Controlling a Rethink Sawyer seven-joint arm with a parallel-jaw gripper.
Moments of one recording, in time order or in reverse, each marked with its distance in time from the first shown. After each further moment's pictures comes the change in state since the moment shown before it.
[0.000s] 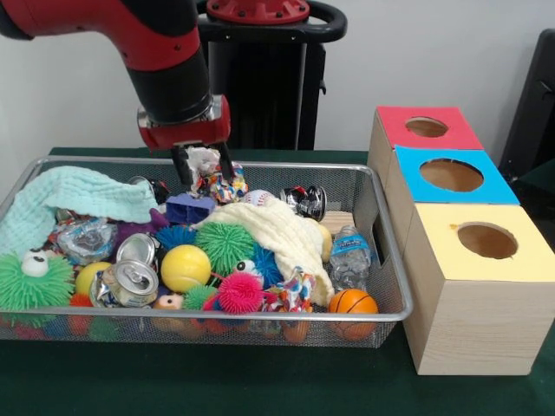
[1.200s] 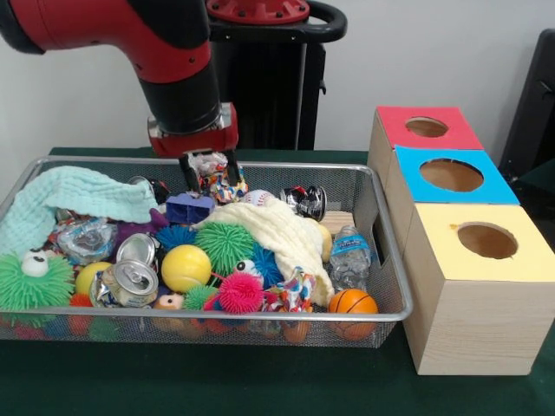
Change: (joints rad) arm 0.005 0.073 0.019 -0.035 -0.075 -0.032 0.000
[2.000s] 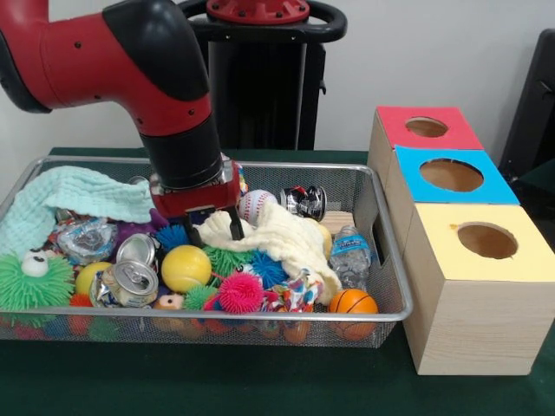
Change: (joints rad) arm -0.026 0.119 0.055 -0.083 -0.067 -0.133 0.000
